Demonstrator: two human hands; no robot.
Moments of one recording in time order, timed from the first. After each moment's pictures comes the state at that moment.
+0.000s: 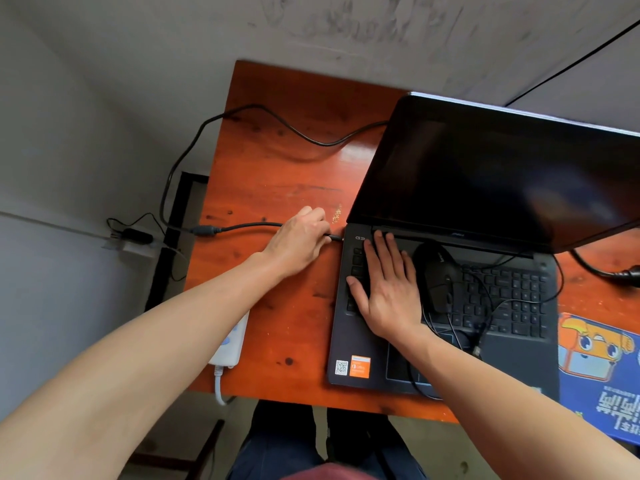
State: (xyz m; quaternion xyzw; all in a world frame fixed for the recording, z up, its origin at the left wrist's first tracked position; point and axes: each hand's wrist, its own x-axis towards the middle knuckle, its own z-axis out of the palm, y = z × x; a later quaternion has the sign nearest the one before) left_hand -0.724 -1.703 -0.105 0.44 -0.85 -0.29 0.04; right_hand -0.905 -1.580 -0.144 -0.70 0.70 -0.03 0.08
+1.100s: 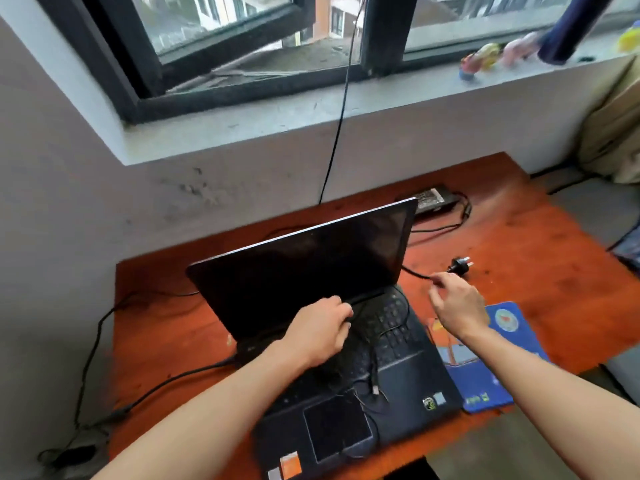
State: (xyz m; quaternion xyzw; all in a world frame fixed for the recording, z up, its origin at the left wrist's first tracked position) left_hand -0.927 -1.642 0.012 0.23 -0.94 -0.23 -0.02; right_hand -1.173 -1.510 -0.032 -0.36 0.91 -0.18 0.06
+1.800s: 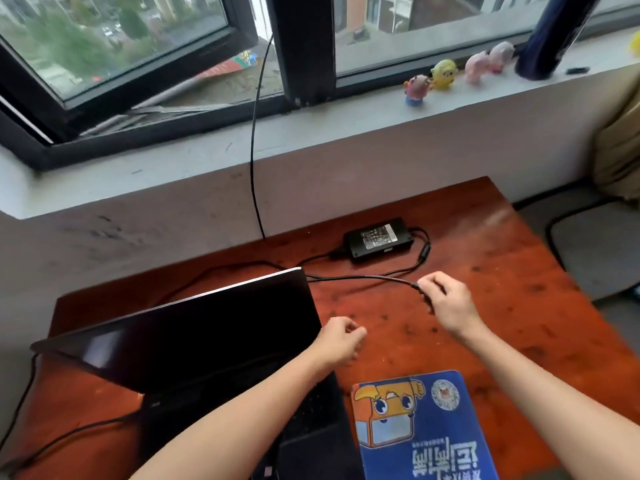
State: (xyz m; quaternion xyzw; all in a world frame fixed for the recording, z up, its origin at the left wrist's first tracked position) left_hand -1.181 -1.602 -0.007 0.51 -0.63 -0.58 -0.07; right_hand -1.392 -1.524 -0.030 -0.31 0.80 -0.42 0.29
